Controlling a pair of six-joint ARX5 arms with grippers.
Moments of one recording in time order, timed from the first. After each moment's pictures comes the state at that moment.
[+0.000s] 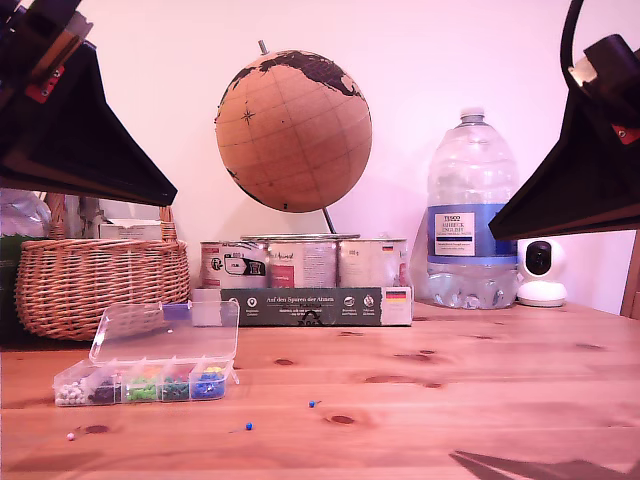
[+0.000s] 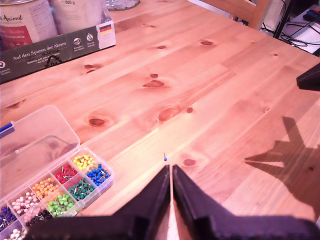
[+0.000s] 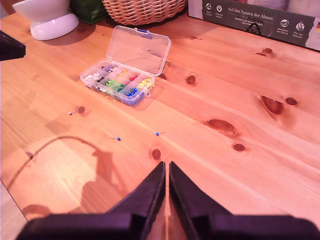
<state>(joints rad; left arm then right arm) -0.80 0.82 0.38 0.01 0.01 -0.13 0.70 0.71 0.26 0.00 -0.07 0.07</state>
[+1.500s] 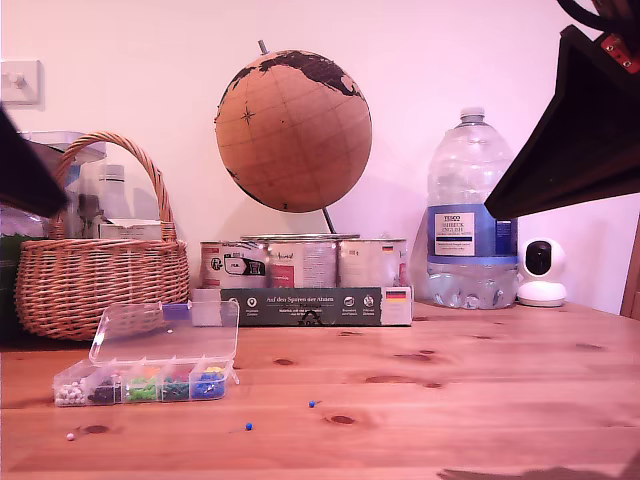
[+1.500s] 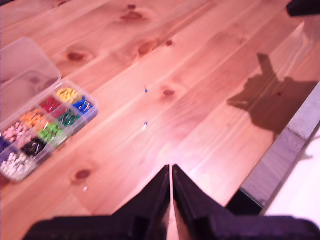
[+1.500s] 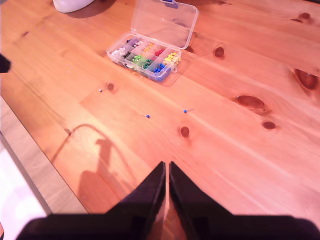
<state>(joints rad) -0.80 0.62 0.49 -0.54 0.08 -0.11 0.70 0.75 0.43 -0.28 -0.17 0.10</state>
